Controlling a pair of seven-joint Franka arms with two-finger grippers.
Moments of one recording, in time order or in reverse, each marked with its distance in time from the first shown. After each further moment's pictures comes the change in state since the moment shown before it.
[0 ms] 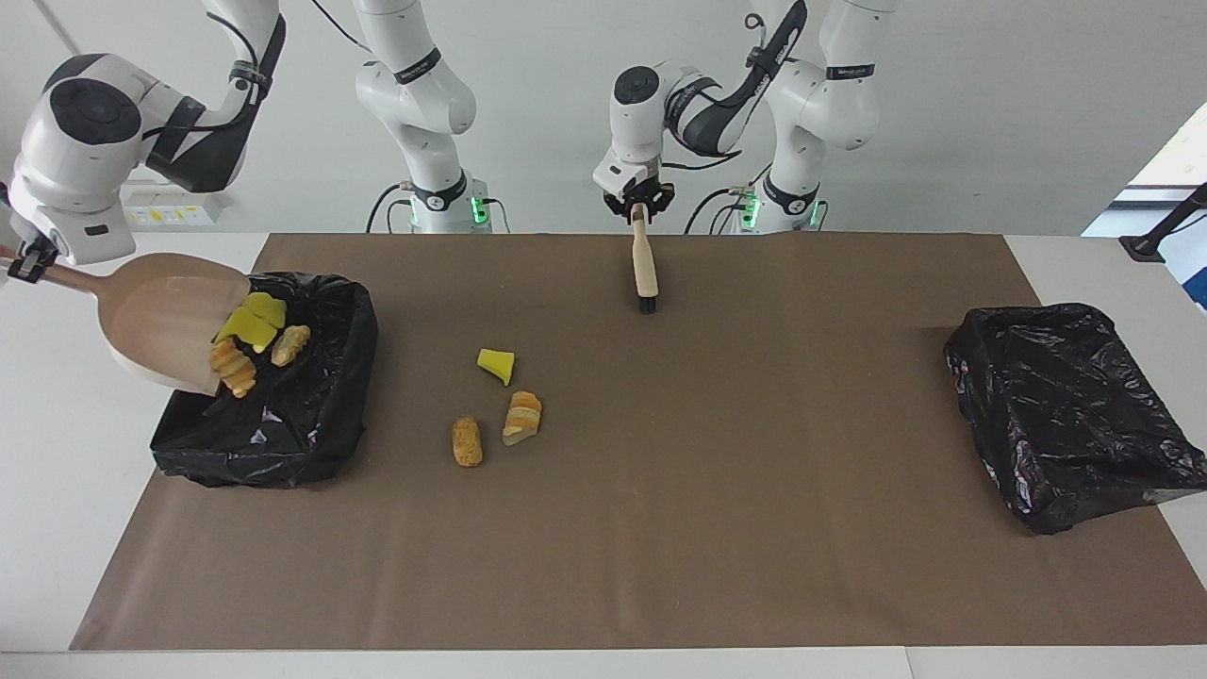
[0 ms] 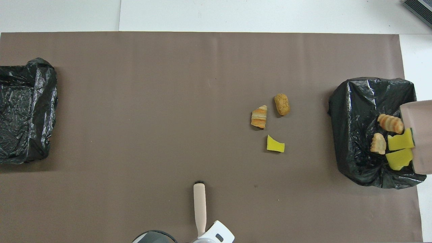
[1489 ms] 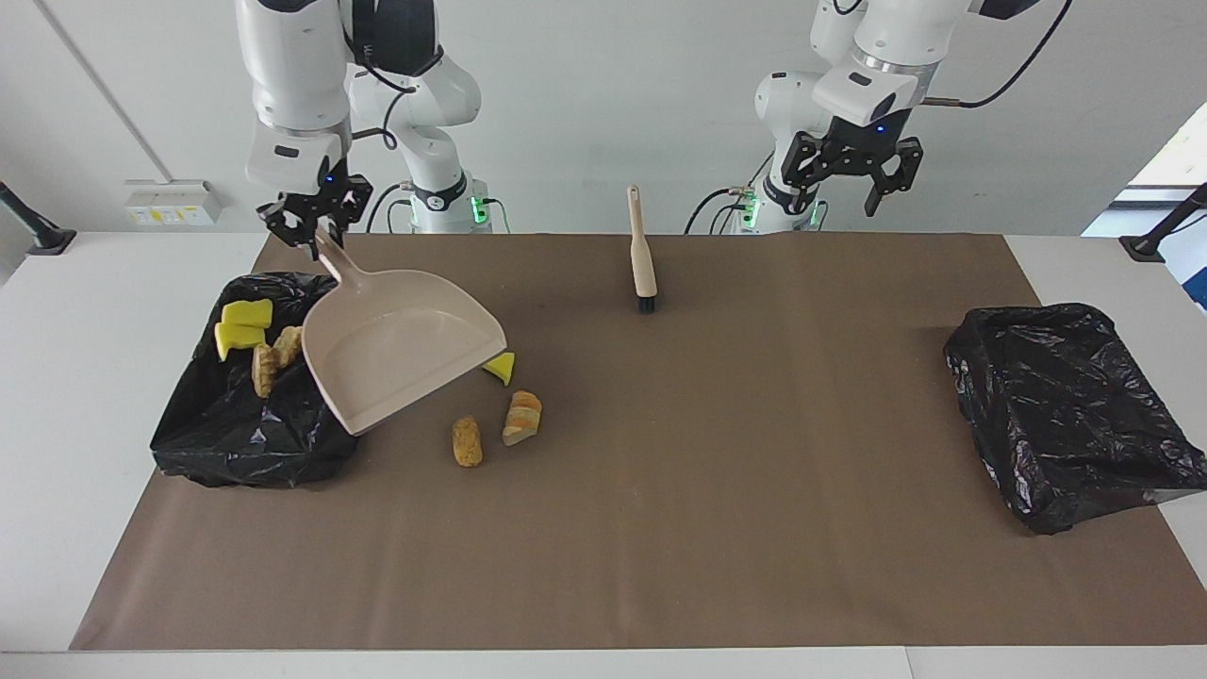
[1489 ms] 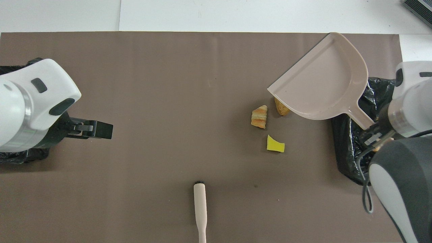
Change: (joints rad) left arm 0.755 0.119 0.029 0.967 0.190 -0.665 0.762; right arm 0.463 -0.102 0.122 0.121 0.722 -0.485 1.253
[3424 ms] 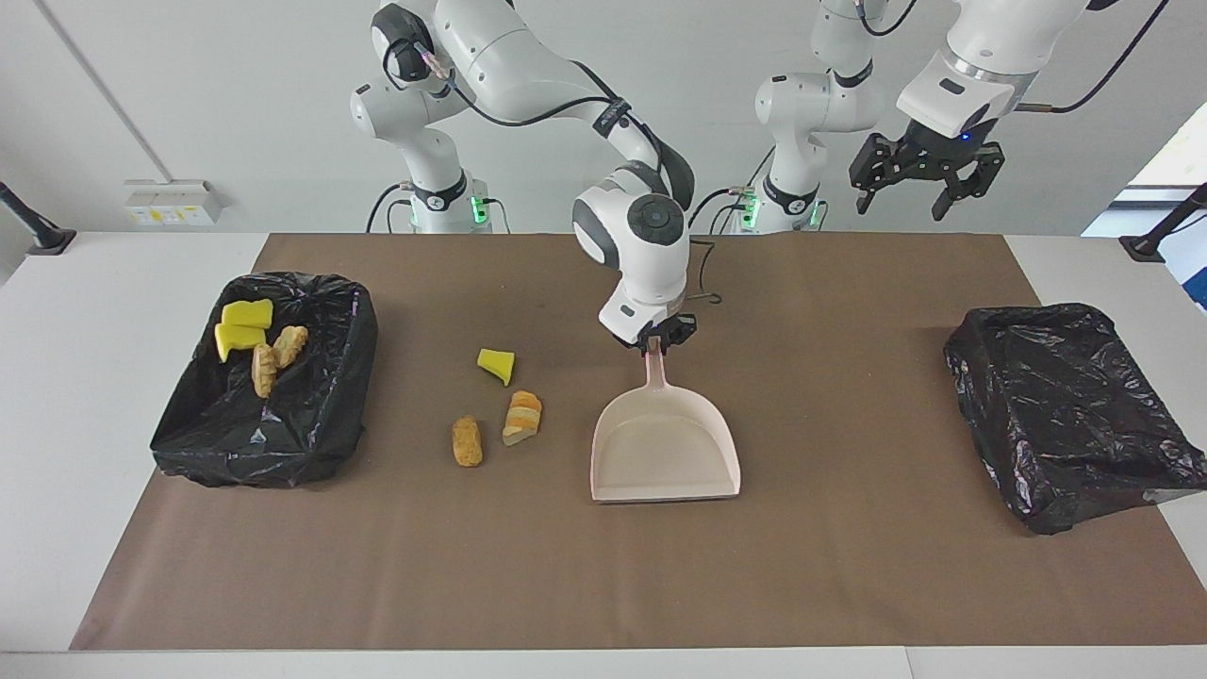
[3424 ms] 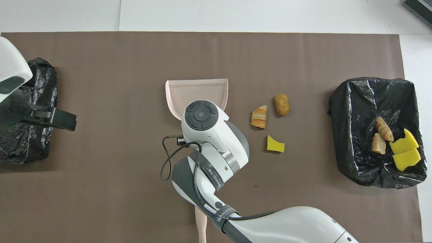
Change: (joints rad) left arm 0.109 0.072 0.002 0.123 -0.002 -0.118 0.161; right arm 0.544 0.579 -0.002 0.151 0.248 0.465 1.057
